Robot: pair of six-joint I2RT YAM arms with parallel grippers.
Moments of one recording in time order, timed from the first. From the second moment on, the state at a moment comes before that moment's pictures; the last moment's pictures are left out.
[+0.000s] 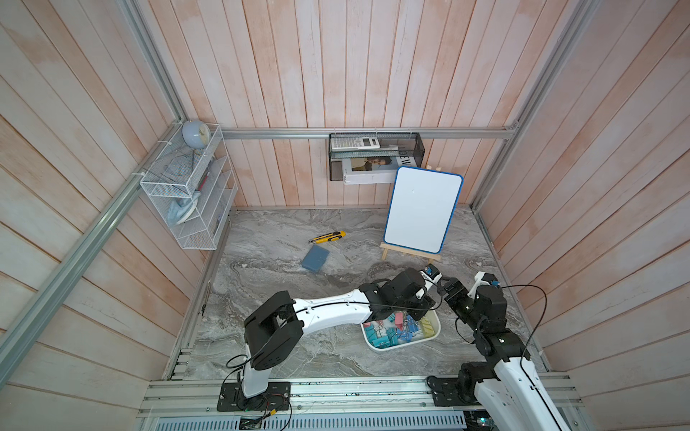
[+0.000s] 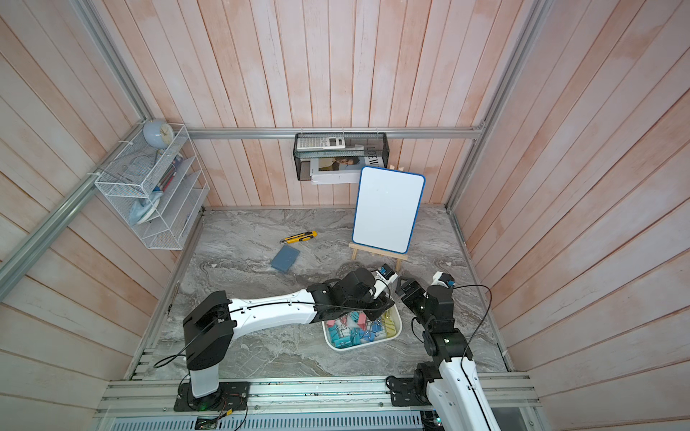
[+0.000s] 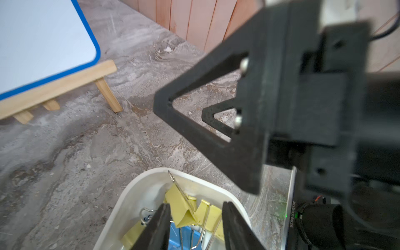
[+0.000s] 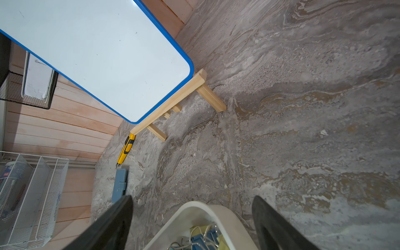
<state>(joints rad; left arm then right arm) -1.14 1.86 1.40 -0.11 0.03 -0.20 0.09 0.56 0.37 -0.30 -0.09 0.89</state>
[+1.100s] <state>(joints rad) -0.23 1.47 0.33 0.87 -0.58 0.07 0.08 1.29 0.35 0.44 0.43 0.15</state>
